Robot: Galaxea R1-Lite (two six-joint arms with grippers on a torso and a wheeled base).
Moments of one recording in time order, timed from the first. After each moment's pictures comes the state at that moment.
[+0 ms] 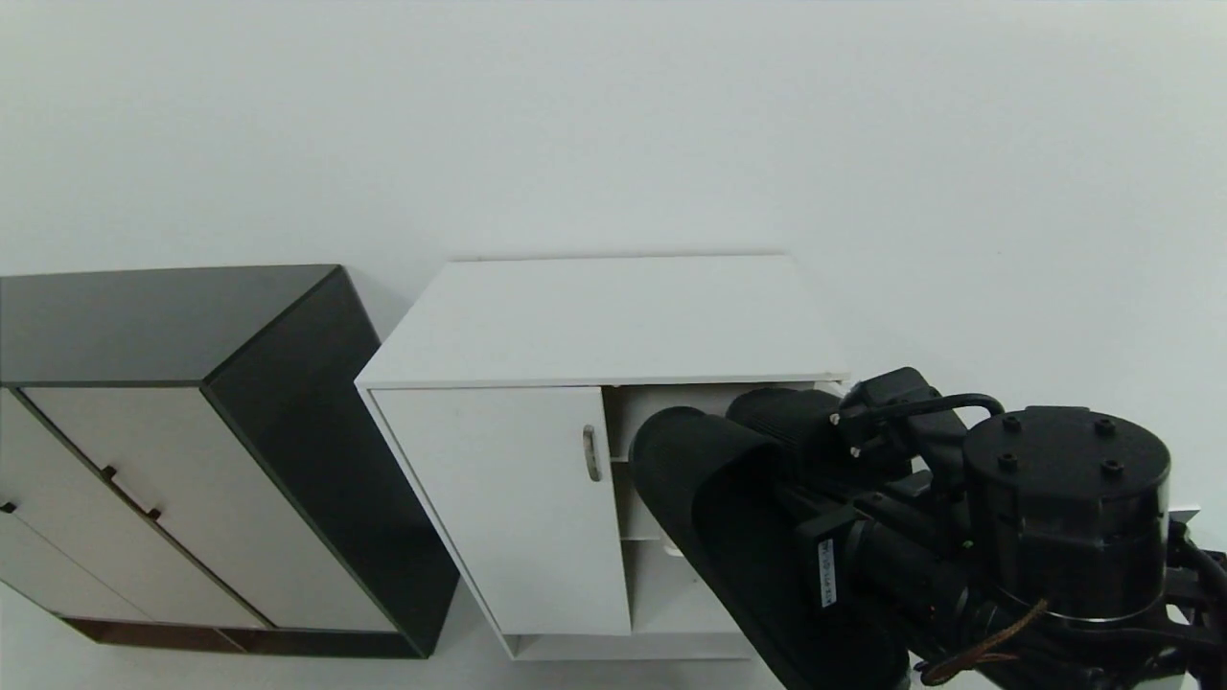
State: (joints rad) left arm 0.00 0.00 0.00 0.00 0.01 0.00; right arm 0.97 1.58 -0.68 -0.59 -0.49 0.16
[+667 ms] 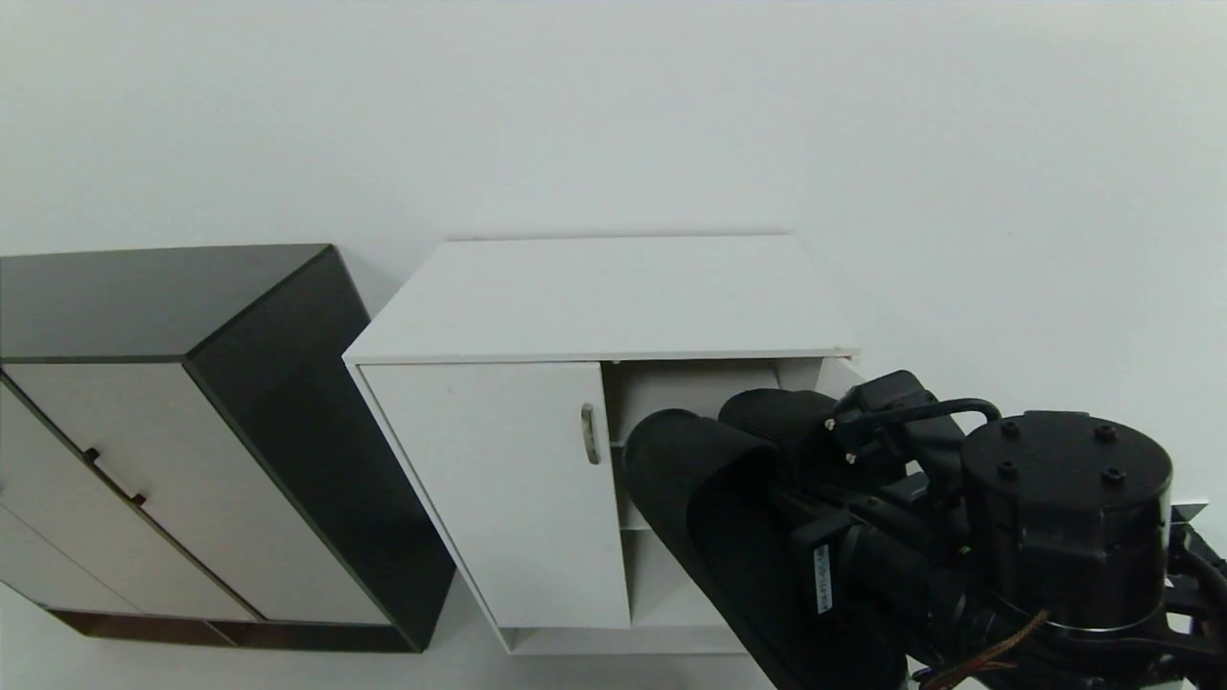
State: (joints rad) left arm 0.00 0.00 0.00 0.00 0.01 0.00; right arm 0.98 1.58 -0.68 -0.60 -0.49 0.16
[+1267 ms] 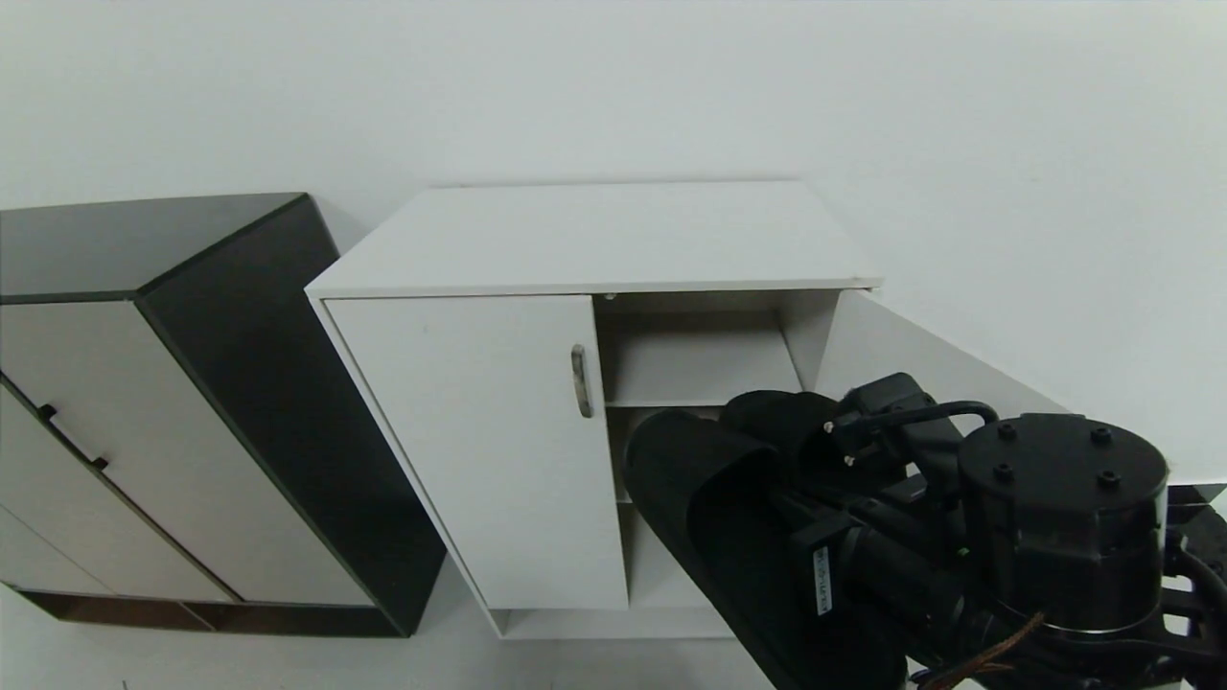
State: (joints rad) left arm 0.00 0.00 0.00 0.00 0.01 0.00; right arm 0.98 1.58 -0.68 -0.60 -0.49 0.16
